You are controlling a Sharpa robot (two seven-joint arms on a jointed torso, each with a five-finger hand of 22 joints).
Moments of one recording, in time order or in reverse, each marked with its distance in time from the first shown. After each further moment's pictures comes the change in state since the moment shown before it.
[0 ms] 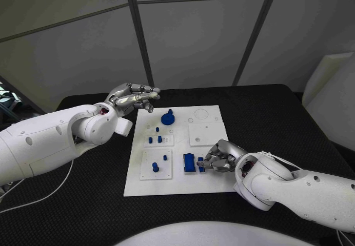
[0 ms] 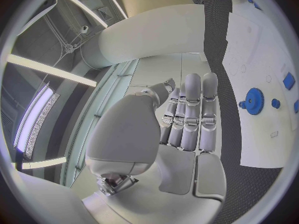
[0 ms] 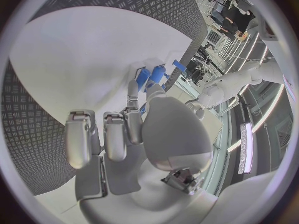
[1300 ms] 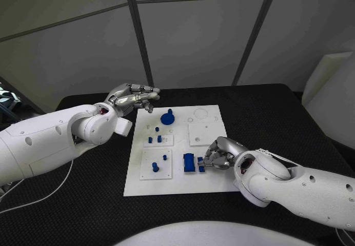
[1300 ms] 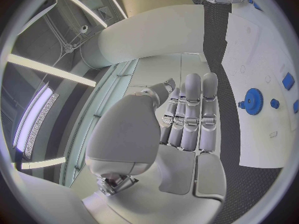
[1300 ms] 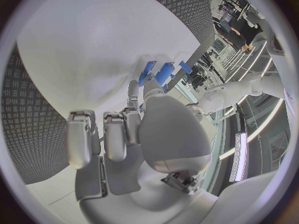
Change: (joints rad) left arm 0.000 0.004 0.000 -0.004 0.000 0.003 -0.006; left_hand 0.000 0.000 0.000 0.000 0.000 -0.004 0.004 0.000 -0.001 0.000 0.000 0.000 0.000 -0.003 0.003 0.000 -0.002 0.000 0.000 0.000 0.000 0.000; right arm 0.000 0.016 0.000 -0.037 -0.111 0.011 0.009; right_hand 0.094 0.017 -0.018 -0.072 -0.227 -0.007 -0.007 0.038 0.039 0.004 -0.004 0.019 0.001 0.000 -0.007 0.000 0.000 0.000 0.000 -0.007 0.000 0.000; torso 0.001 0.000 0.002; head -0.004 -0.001
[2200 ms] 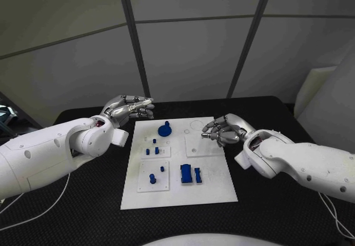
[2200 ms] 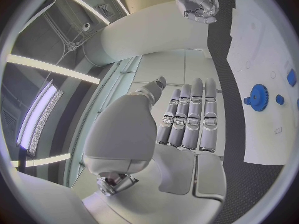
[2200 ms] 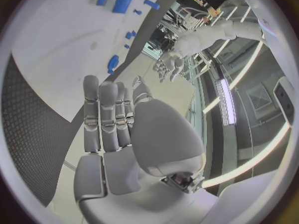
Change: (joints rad) left arm -0.015 0.013 -0.001 -0.044 0.034 -0.004 0.041; left_hand -0.065 -0.020 -0.109 0.065 0.000 -0.034 0.006 0.000 0.000 -0.039 0.022 -0.002 -0.024 -0.226 0.058 -0.331 -0.227 0.000 -0.198 0.061 -0.287 -0.201; right arm 0.129 -0.012 0.030 -0.233 0.605 0.003 0.640; right_hand 0.107 0.059 -0.044 -0.022 0.067 -0.190 0.111 -0.182 -0.114 -0.406 0.090 -0.821 -0.454 -0.180 0.080 -0.675 -0.586 0.157 -0.423 0.065 -0.752 -0.438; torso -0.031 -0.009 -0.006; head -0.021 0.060
